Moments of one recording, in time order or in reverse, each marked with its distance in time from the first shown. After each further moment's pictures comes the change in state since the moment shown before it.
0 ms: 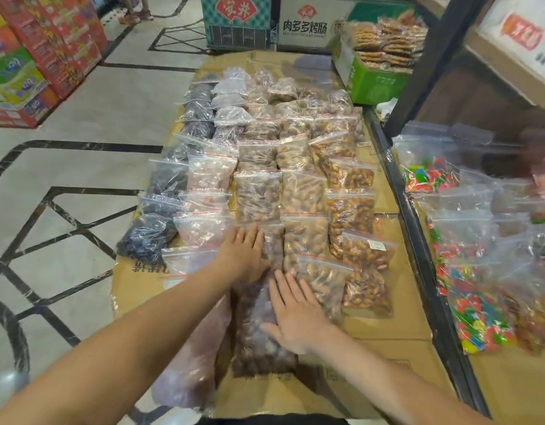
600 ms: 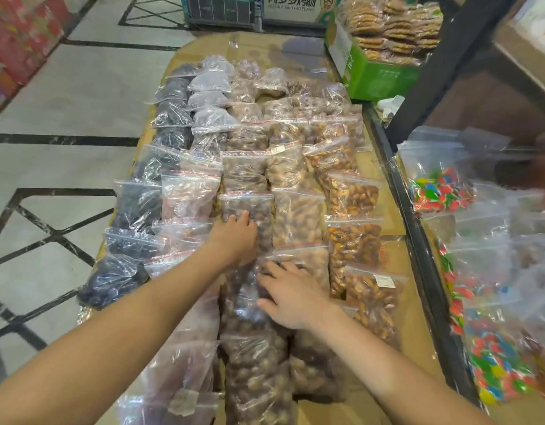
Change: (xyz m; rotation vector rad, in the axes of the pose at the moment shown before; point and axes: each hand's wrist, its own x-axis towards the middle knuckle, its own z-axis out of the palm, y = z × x) left_hand 0.109 -0.042 -0.065 -0.062 0.014 0.039; right_hand 0.083 0.052 -0.103 0.127 0.079 -0.016
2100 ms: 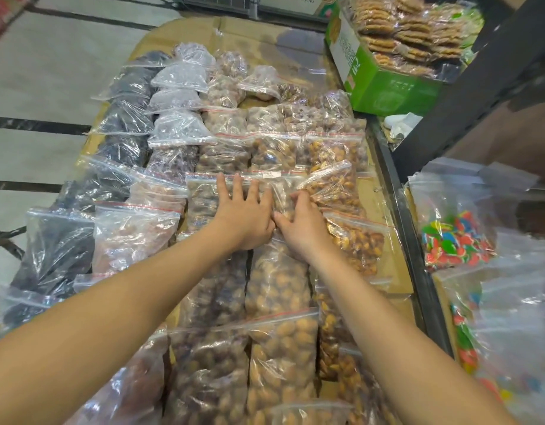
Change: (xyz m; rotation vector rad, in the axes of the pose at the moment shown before) left_hand 0.155 0.008 -0.060 0.015 0.110 -0.014; right_hand 0.164 0.144 -0.094 0.613 0.541 0.355
